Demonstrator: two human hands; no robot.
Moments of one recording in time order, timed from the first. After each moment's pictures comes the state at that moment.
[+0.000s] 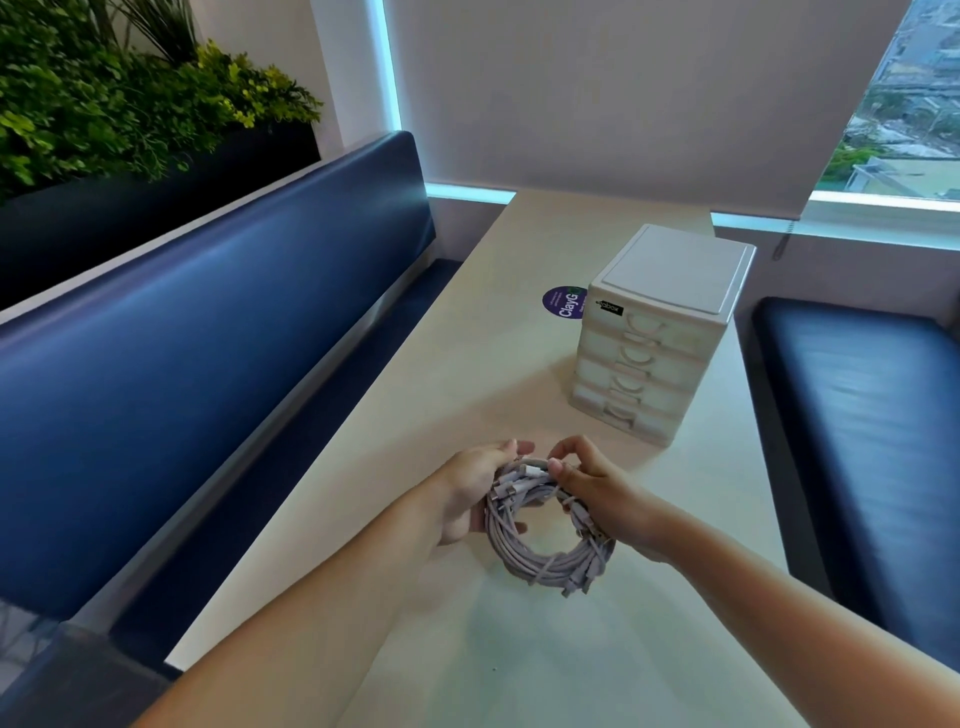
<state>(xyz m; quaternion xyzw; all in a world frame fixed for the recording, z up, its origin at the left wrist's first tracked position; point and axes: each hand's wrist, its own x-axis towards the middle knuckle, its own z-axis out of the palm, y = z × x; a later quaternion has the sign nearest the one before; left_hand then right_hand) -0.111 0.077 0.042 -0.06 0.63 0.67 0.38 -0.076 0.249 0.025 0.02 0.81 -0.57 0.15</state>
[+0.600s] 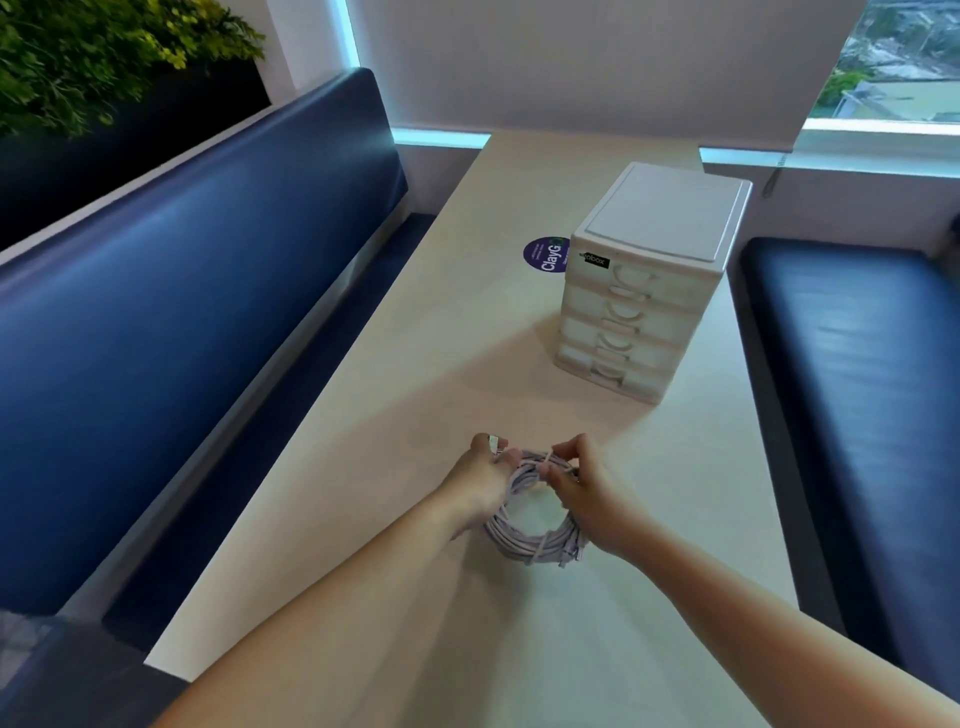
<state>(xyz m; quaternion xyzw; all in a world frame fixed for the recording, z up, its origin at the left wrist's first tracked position) -0.120 0.098 -0.016 0.00 0.84 0.47 0.27 -0.069 0.246 -0.035 0.10 0.87 -0.49 0.04</state>
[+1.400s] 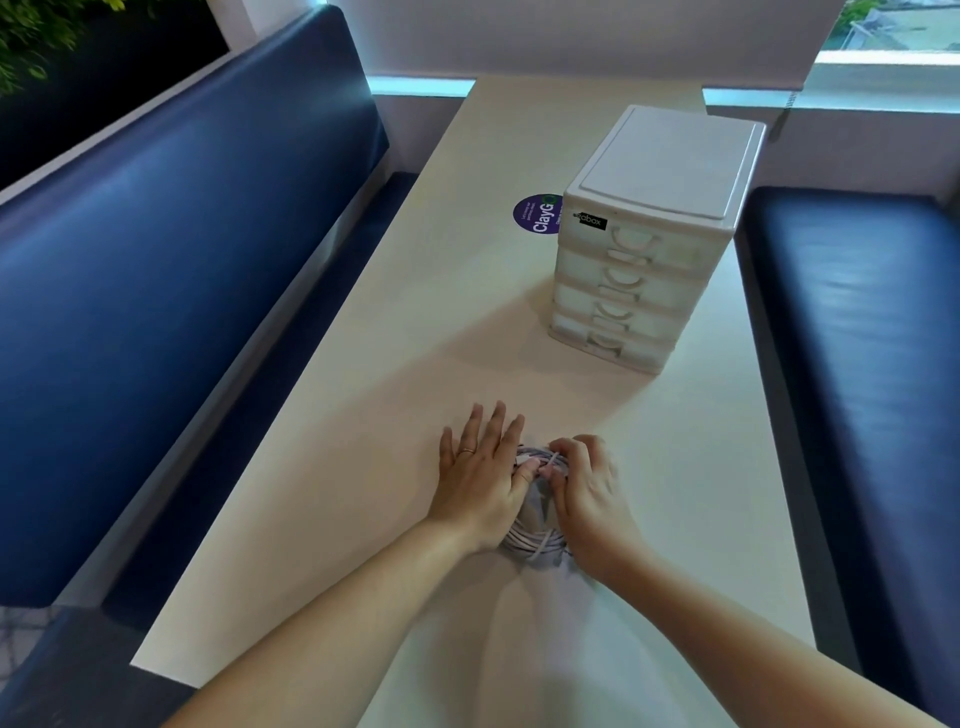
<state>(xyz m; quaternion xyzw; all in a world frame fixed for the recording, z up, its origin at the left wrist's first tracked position) -0.111 0.097 -0.069 0.22 0.95 0.15 0.14 -0.048 0.237 -0.072 0.07 0.94 -0.34 -0.05</state>
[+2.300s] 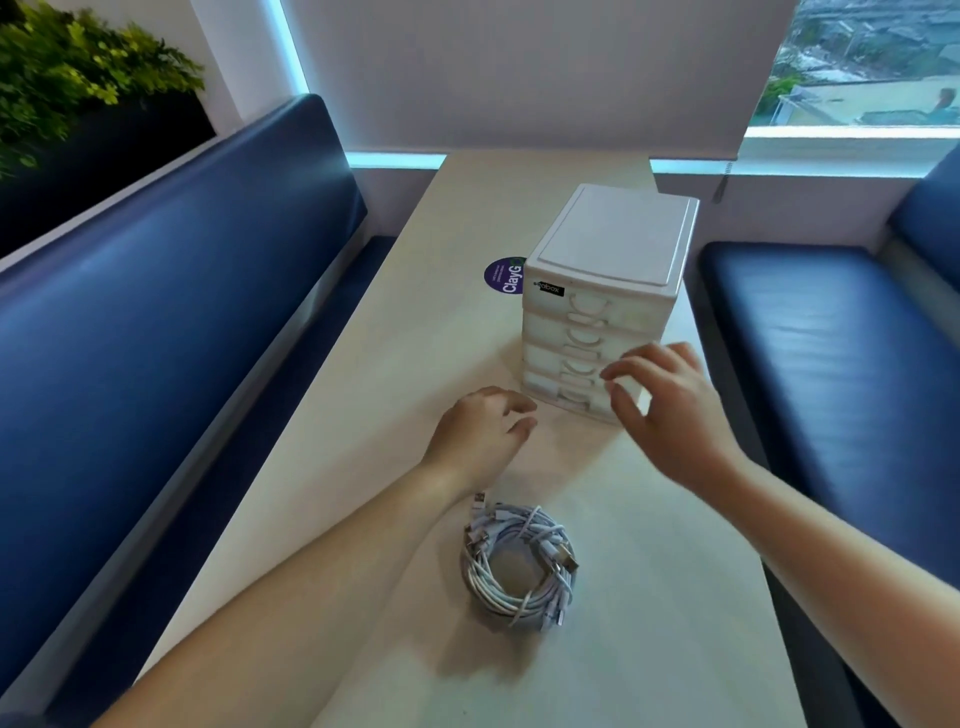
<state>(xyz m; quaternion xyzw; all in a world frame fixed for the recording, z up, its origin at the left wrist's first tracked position) -0.177 0.135 0.018 0.26 0.91 0.33 0.07 -0.106 0.344 0.037 -0.03 0.93 -0.19 -0.31</state>
